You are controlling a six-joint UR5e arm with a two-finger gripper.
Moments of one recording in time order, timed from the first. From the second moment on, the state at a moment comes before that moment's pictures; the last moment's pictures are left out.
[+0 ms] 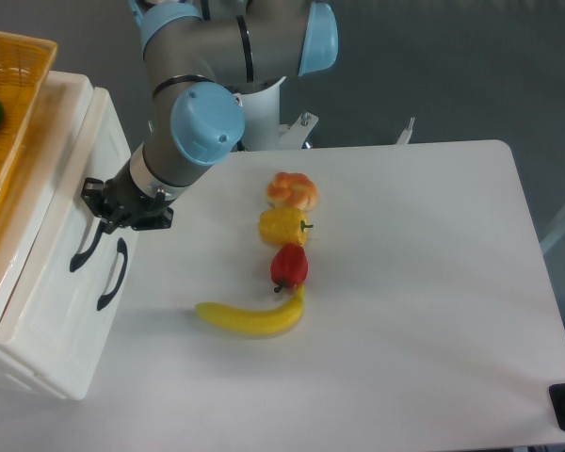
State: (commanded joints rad) arm 2.23 -1.78 -1.62 -1.48 0.99 0.35
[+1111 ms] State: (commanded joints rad) arm 2.64 -1.84 -1.54 -1.24 1.21 0.41
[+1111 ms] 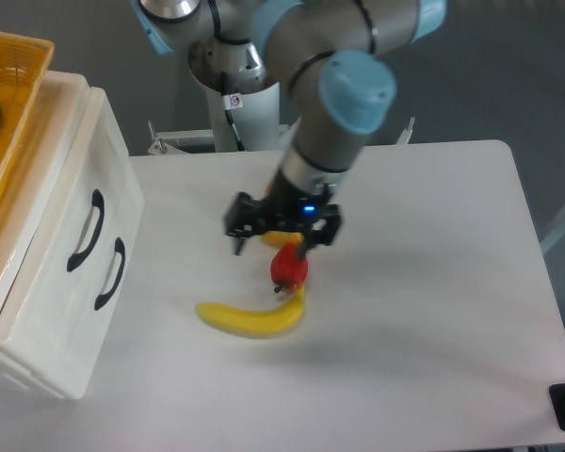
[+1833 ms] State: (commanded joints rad) arm 2.83 -2.02 -1.50 -1.08 1.47 1.44
